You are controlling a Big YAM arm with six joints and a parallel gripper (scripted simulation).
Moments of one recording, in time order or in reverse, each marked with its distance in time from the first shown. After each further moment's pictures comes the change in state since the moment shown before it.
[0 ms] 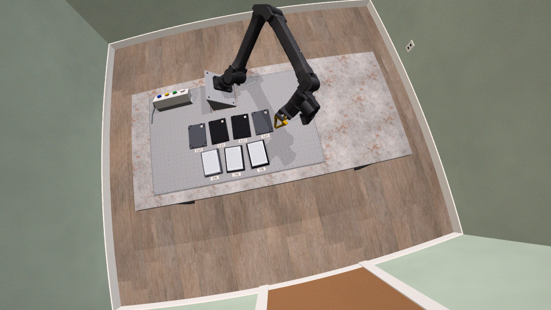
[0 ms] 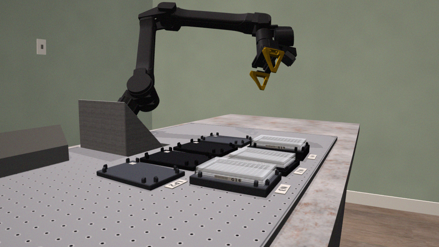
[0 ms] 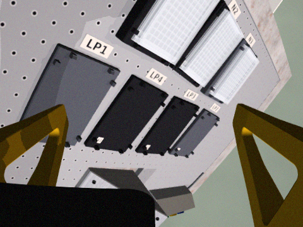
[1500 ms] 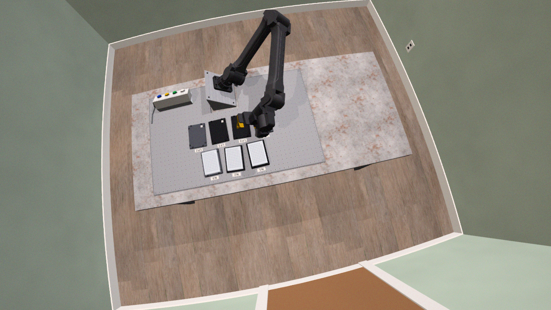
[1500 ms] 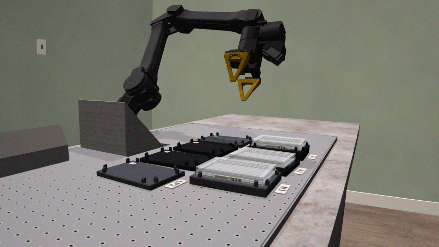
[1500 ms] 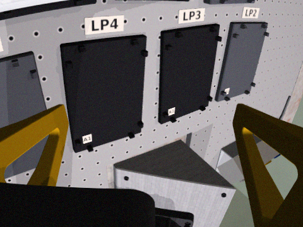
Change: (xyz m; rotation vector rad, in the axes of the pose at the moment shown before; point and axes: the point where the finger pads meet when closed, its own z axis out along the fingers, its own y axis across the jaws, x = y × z) arm 0.116 -0.070 0.104 -0.079 0.207 0.598
